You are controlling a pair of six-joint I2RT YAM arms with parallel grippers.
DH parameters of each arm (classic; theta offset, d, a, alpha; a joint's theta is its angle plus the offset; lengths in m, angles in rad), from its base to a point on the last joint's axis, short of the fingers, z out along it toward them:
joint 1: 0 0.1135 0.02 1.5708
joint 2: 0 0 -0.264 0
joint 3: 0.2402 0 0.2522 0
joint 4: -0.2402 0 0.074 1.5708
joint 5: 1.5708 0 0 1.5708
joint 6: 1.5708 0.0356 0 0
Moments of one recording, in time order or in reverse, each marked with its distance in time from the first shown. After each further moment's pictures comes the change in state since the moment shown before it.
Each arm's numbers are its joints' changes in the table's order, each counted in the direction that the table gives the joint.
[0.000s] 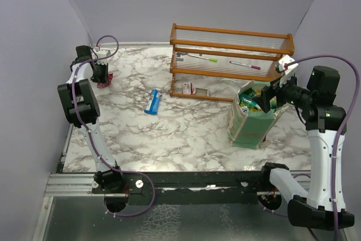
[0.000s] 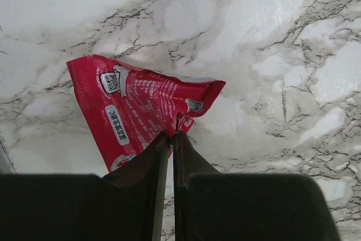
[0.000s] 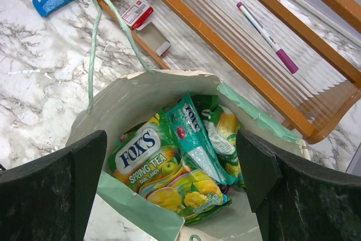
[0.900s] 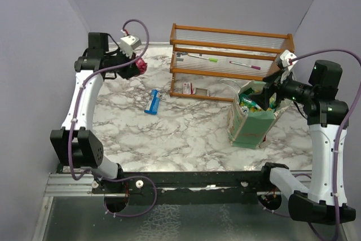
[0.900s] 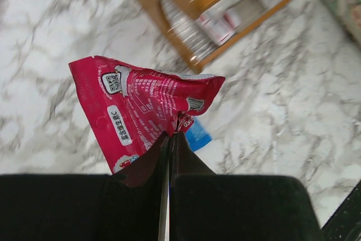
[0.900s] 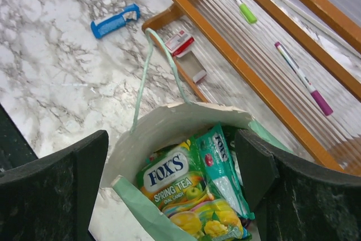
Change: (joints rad) left arm -0.244 0.626 -0.184 -0.244 0.344 0.070; right arm 0.000 -0.048 0.064 -0.014 -0.172 0.018
